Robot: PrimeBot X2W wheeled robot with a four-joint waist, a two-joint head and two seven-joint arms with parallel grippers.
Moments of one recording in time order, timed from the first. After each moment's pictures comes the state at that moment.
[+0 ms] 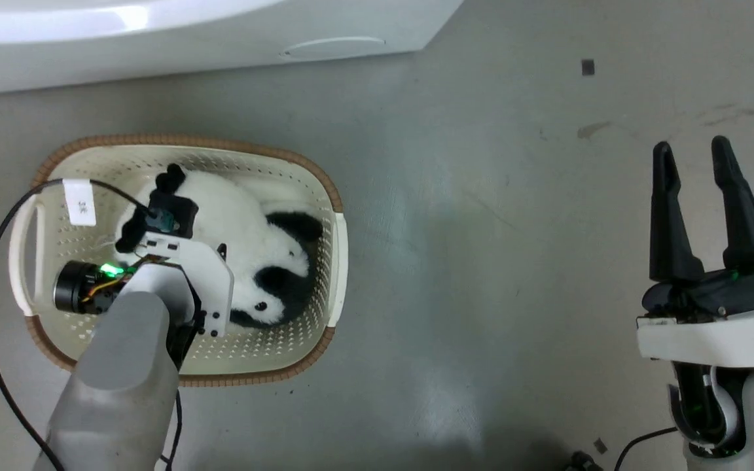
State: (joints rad) left arm -0.71 0.21 -0.16 0.88 -0.08 -0.06 0.19; right arm -0.25 -0.05 0.00 -0.17 0.32 0.13 -0.17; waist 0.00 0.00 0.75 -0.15
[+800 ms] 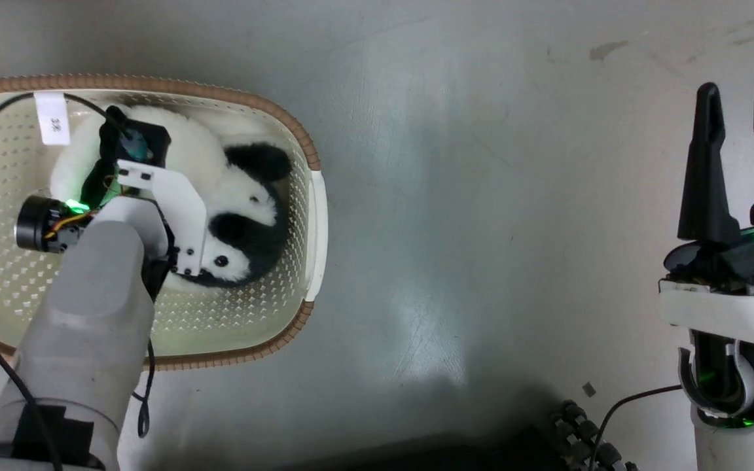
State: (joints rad) left arm -0.95 0.25 -0.25 1.10 -0.10 -0.05 0.25; right arm -0.34 -0.05 0.00 -0.20 0.40 0.13 -0.23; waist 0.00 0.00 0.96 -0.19
